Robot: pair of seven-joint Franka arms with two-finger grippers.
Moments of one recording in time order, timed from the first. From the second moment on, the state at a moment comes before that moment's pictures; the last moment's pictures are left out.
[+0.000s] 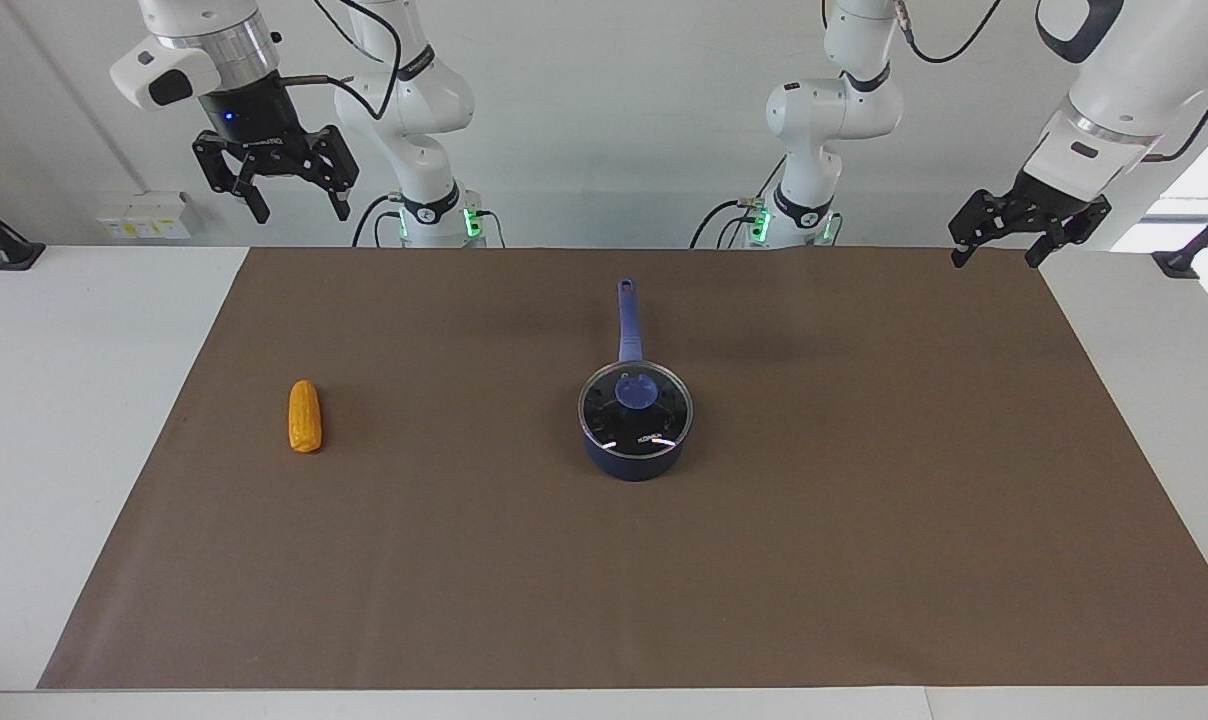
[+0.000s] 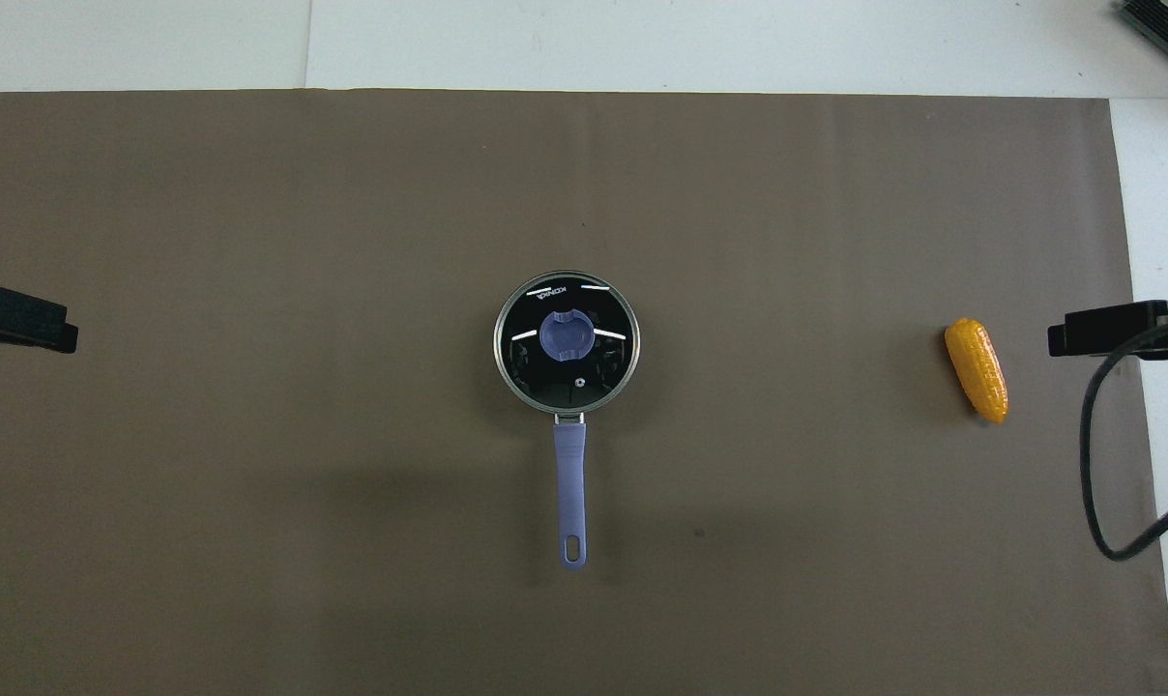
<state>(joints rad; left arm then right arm) -0.03 -0.02 0.02 -1.55 0.00 1.49 0.05 0.04 -0.10 -0.02 -1.55 0.04 1.51 0.04</state>
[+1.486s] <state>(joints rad) -0.14 -0.01 0.00 -1.61 -0.01 1.55 -0.02 0.03 -0.10 -0.05 -1.56 0.02 1.50 0.02</state>
